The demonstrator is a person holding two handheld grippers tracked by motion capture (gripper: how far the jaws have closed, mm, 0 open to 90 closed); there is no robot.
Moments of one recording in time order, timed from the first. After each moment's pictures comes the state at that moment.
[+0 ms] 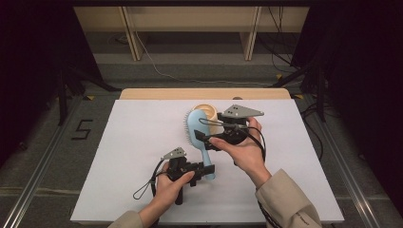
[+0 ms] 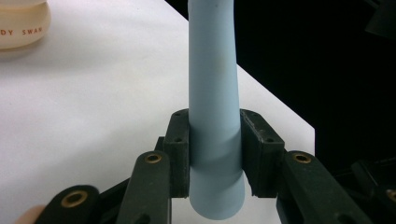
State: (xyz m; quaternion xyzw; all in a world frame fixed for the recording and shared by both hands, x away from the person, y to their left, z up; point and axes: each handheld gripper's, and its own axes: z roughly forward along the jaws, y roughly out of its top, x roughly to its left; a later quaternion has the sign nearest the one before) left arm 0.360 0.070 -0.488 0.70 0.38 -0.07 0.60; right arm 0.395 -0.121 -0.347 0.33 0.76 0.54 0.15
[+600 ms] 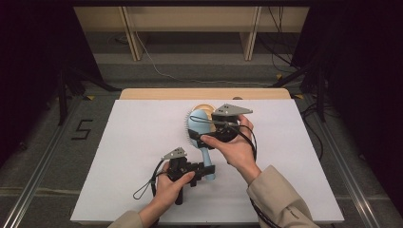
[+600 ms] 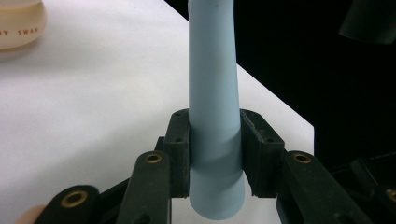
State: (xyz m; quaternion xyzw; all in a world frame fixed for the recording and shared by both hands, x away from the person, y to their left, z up) left arm 0.359 0.069 -0.487 0.70 0.38 -0.07 0.60; right arm 0.408 -0.104 -0.357 0.35 0.77 0.52 0.14
